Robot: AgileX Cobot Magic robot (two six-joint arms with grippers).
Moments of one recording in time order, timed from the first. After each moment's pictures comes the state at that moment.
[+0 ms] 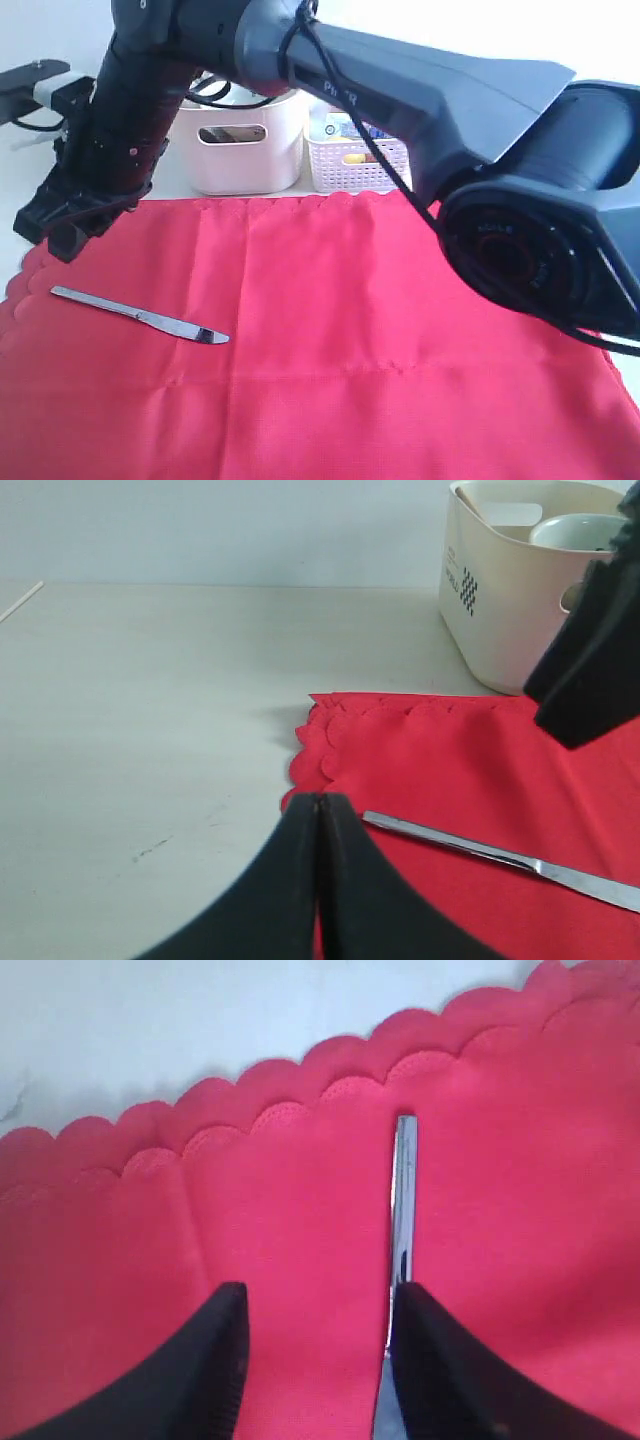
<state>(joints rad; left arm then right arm) -0.07 0.01 0.00 0.18 0.37 -0.18 0.86 2.46 -2.33 0.49 1.18 -0.46</state>
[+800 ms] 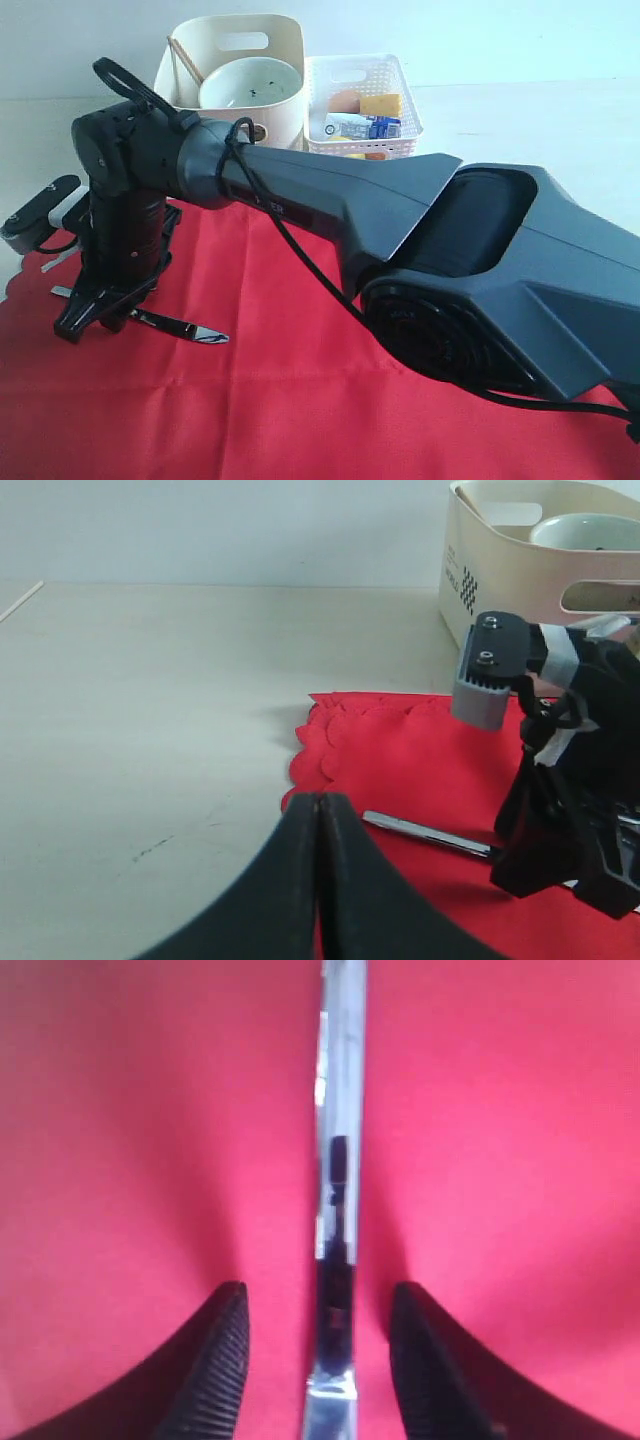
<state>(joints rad) -0.07 0.01 0.00 0.18 0.37 -0.18 0.95 2.62 -2.33 0.19 1.11 -0.29</state>
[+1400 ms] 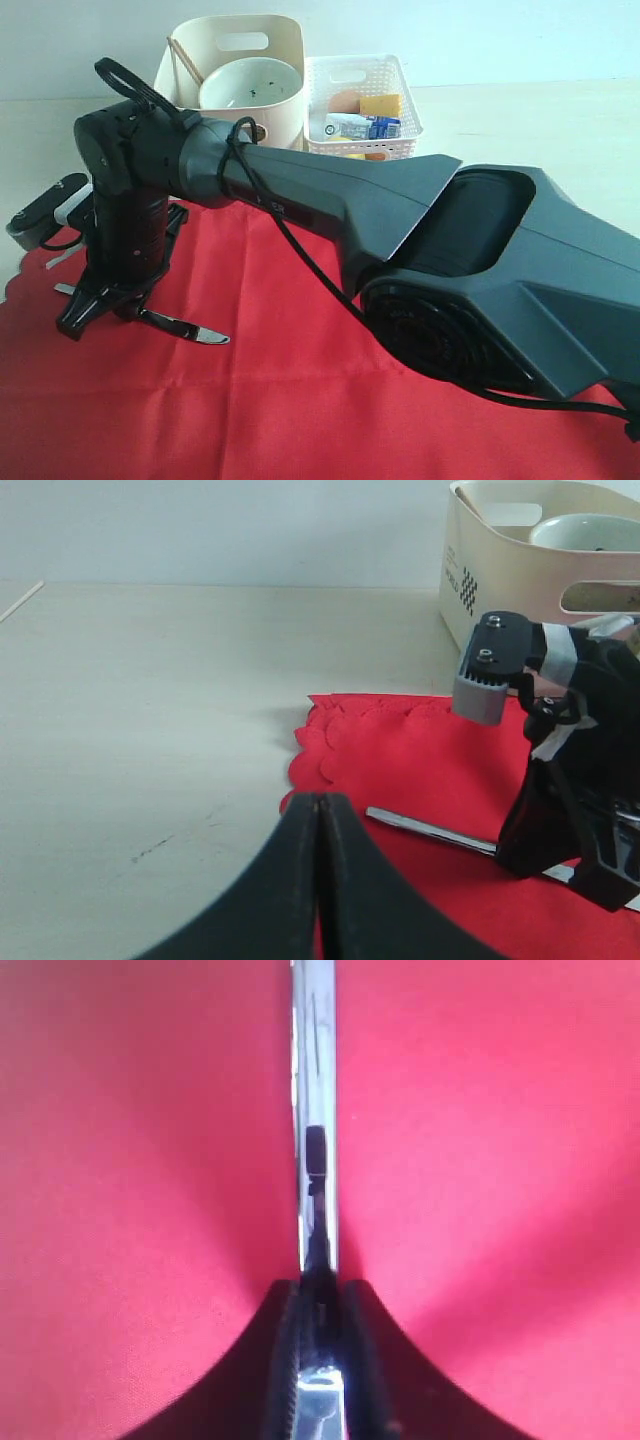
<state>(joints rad) -0.07 0.01 0.00 0.18 0.37 -0.18 0.95 2.63 -2.34 0.17 1.13 -0.25</state>
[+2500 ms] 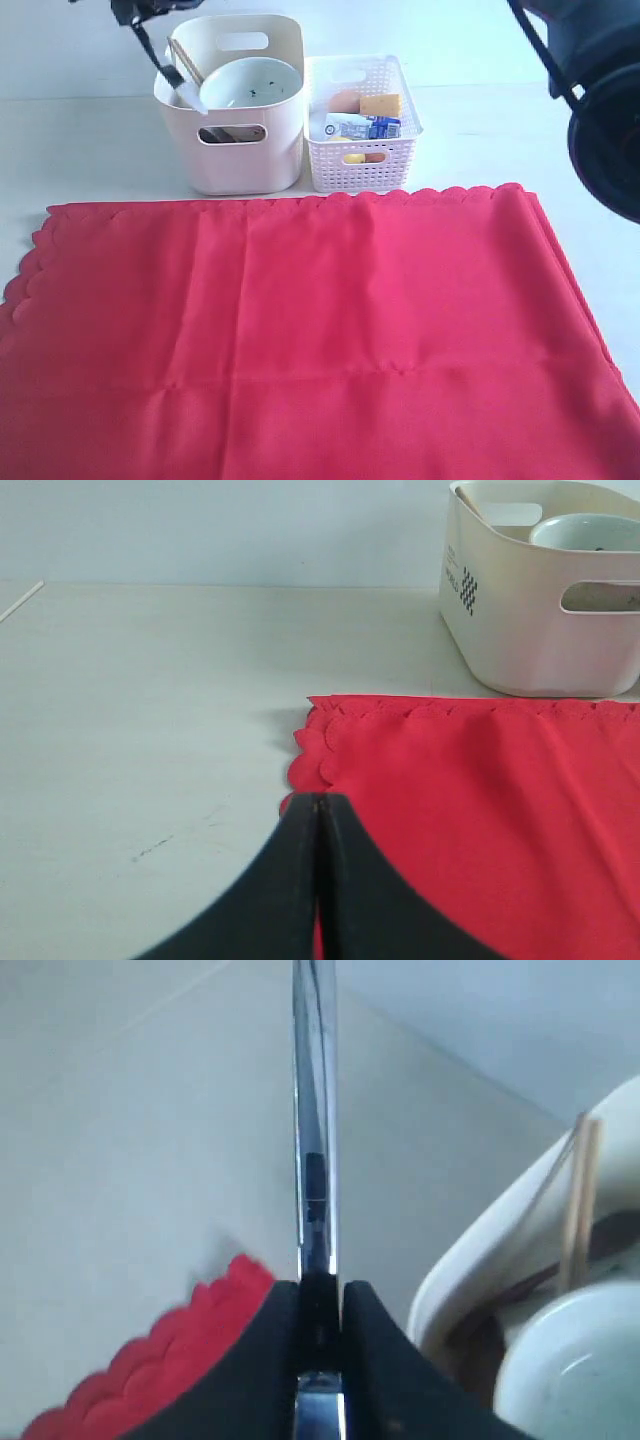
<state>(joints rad) -0.07 0.01 0.00 0.18 0.37 -0.18 0.70 2.28 -2.33 0.33 0.82 -0.17</state>
